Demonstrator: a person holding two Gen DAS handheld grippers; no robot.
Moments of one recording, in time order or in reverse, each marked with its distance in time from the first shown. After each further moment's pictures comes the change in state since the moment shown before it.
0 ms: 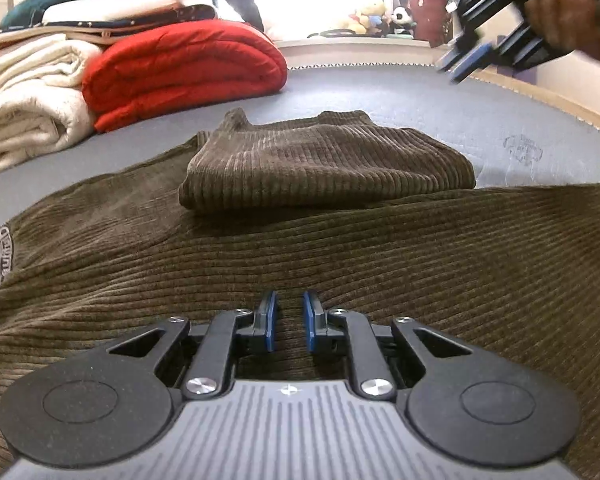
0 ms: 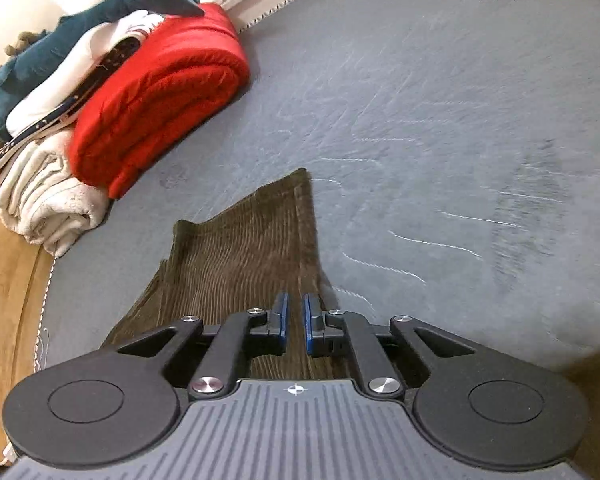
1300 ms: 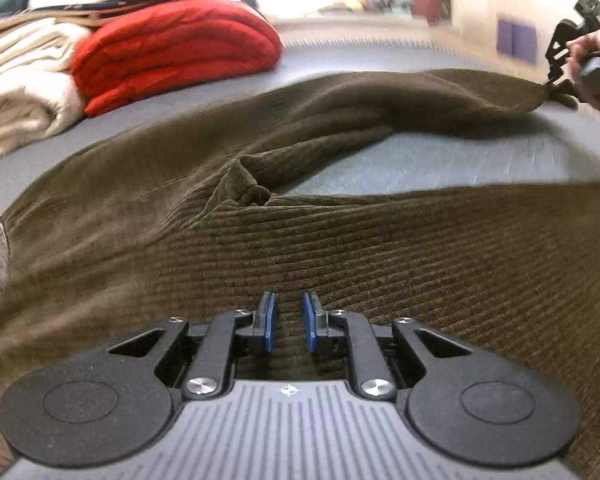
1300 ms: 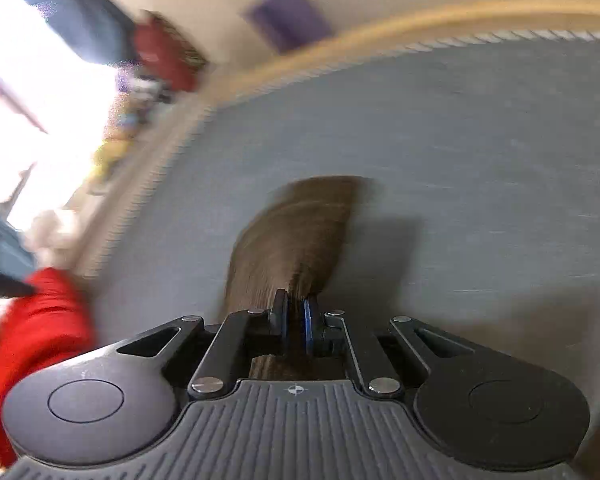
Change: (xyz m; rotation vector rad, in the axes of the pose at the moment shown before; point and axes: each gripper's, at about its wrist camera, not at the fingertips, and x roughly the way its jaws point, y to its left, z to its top) left arm -0.010 -0.005 0.030 0.046 0.117 0.001; right arm -0.037 -0.162 0.070 0.505 -0.570 -0.298
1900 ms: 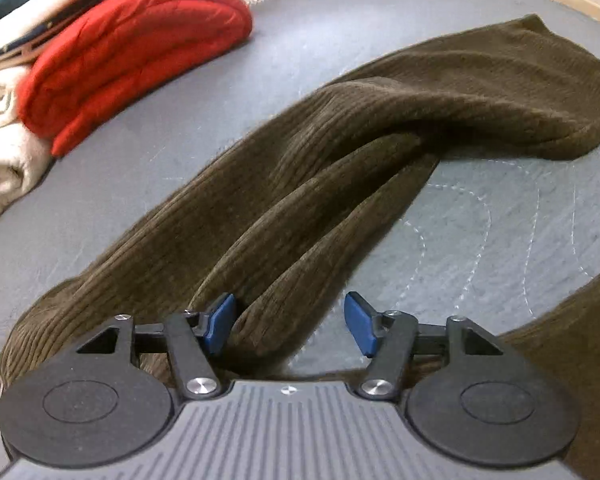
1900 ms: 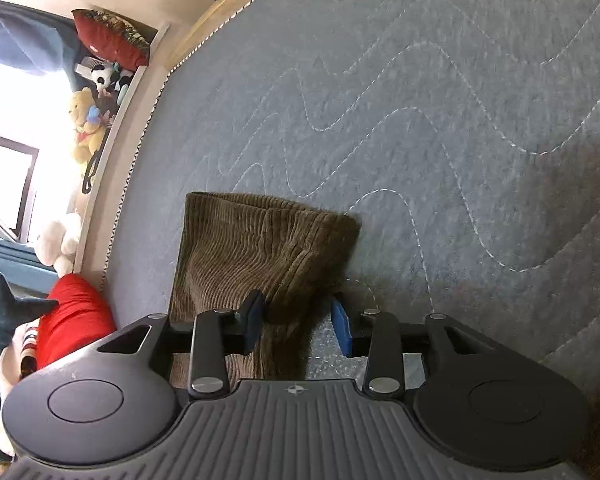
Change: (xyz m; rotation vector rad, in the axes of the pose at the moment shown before) left arm 0.113 -0.018 0.121 0.194 0.138 0.078; right arm 0.034 -0.117 0.028 0.220 0.234 0.147
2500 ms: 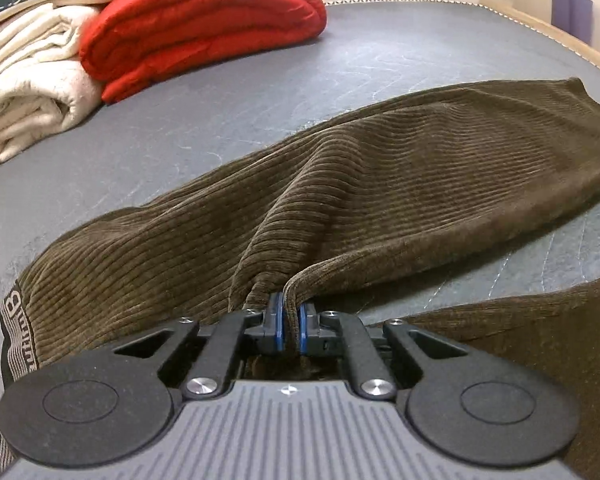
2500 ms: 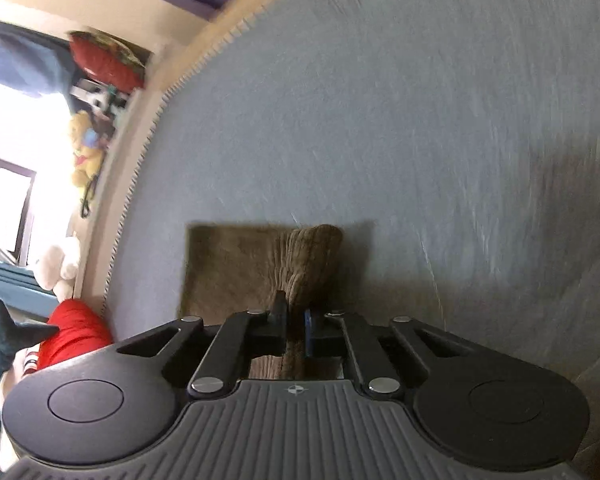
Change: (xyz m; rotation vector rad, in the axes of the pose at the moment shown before) left arm -0.034 0.054 -0.045 -0.217 0.015 0.010; right arm 0.002 0.014 0.015 -0.010 -0.105 -0.007
